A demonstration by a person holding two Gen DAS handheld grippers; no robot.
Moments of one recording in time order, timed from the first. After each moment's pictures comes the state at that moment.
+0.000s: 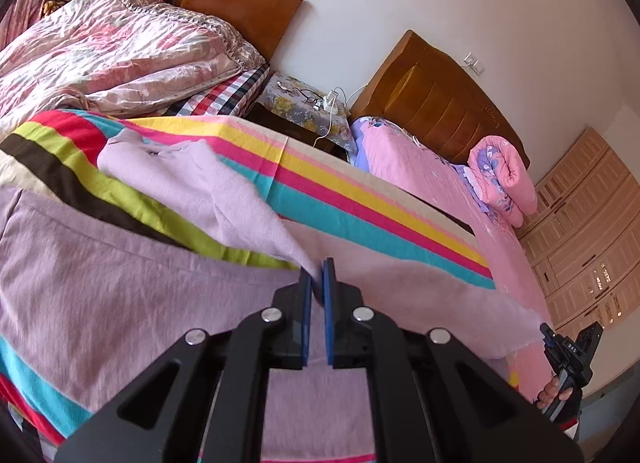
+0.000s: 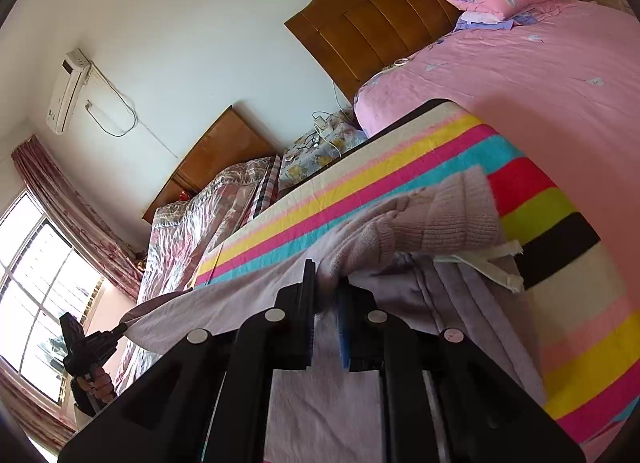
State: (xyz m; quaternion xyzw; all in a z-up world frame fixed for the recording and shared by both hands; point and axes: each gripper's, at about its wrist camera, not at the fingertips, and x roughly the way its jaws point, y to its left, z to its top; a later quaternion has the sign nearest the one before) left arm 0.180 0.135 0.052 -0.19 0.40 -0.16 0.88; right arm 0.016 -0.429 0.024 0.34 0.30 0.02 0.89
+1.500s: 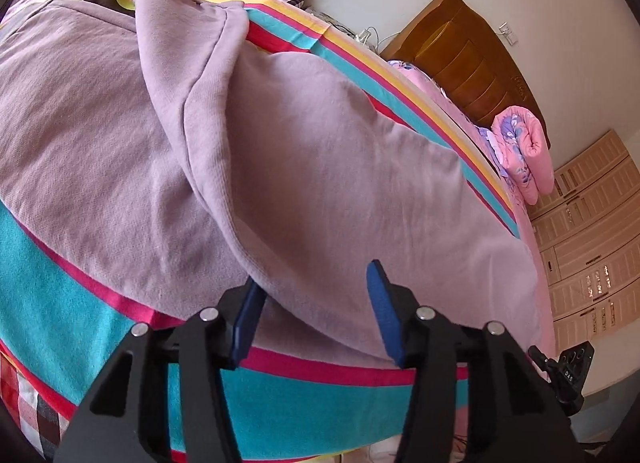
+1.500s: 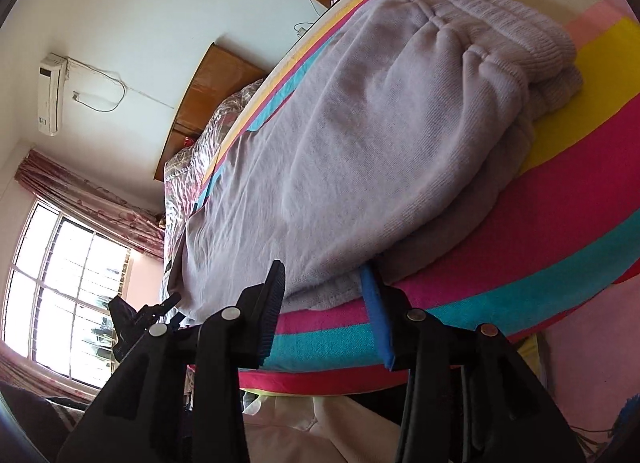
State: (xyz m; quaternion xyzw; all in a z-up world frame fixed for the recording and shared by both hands) left arm 0.112 0.117 -0.066 -0.23 0.48 -0.14 0.84; right arm -0.047 -0.373 -0.093 0.41 0.40 0.08 0.81
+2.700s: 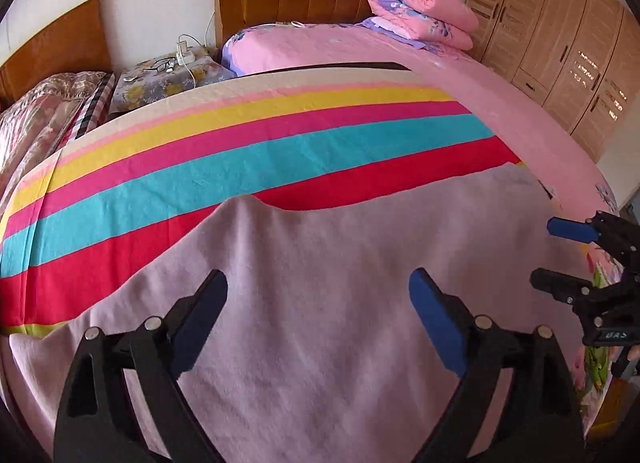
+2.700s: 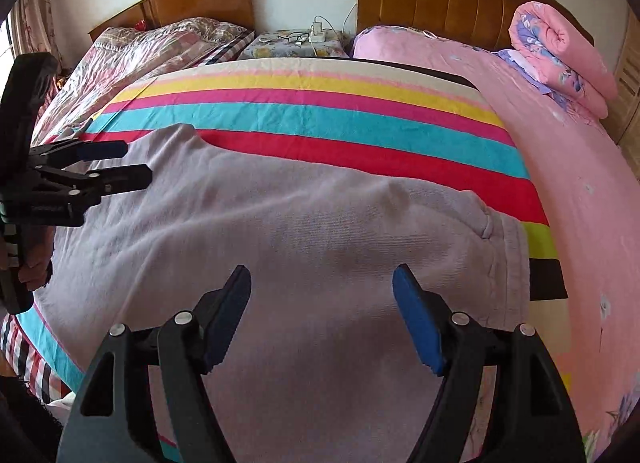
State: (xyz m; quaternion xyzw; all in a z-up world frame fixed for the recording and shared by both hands) left arm 0.250 -0.172 -0.042 0.12 0.44 -0.31 0.84; right arm 0.101 -0.341 -0.033 0.01 0.47 -0.03 0.88
